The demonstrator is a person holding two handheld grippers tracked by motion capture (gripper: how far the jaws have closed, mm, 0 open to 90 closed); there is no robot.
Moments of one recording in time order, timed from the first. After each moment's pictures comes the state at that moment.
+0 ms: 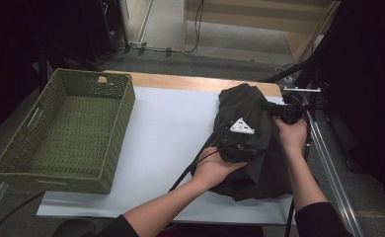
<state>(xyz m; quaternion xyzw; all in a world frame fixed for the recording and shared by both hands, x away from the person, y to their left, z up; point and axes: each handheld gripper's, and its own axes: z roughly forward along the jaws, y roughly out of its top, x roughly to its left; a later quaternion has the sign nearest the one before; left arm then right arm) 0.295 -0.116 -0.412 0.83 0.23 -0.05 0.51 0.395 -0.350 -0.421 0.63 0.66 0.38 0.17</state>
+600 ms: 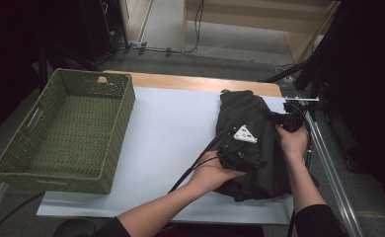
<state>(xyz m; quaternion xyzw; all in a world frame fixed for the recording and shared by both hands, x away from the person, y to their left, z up) 0.282 -0.105 -0.405 0.85 0.20 -0.05 0.49 0.394 -0.371 -0.460 0.65 0.65 0.35 0.15</state>
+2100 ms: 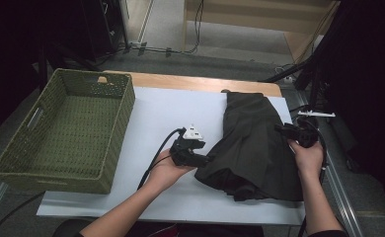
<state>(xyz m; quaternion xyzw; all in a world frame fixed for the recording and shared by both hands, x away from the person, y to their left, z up) 0.315 -0.003 -0.457 0.86 0.27 0.03 0.43 0.342 -0.397 -0.467 0.63 0.67 0.34 0.18</state>
